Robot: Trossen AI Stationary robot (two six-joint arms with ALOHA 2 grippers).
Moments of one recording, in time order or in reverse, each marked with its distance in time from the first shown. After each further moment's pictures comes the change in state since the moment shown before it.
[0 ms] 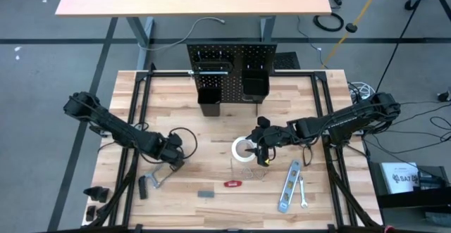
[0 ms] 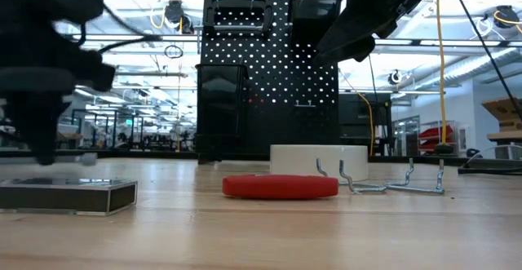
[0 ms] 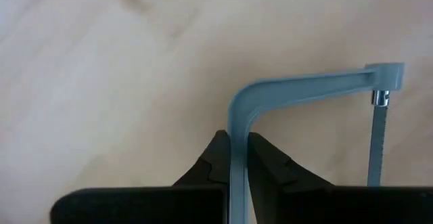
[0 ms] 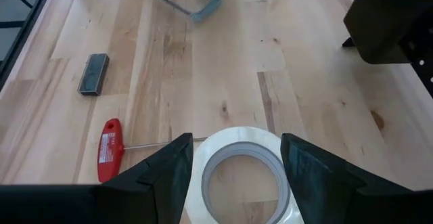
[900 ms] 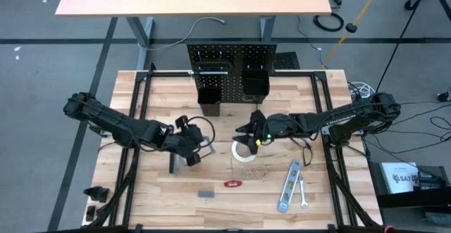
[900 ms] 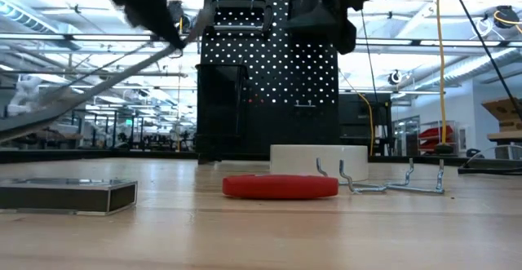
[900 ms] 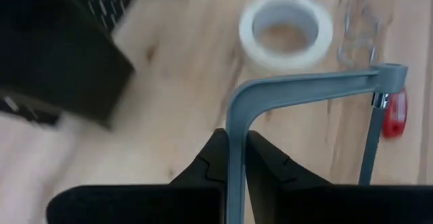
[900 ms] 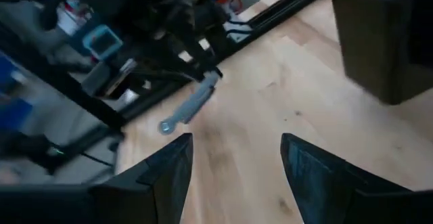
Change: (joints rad) left arm 0.080 -0.002 0.436 0.043 -0.308 0.650; right arm -0.077 0.000 0.000 0.333 -0.032 0.433
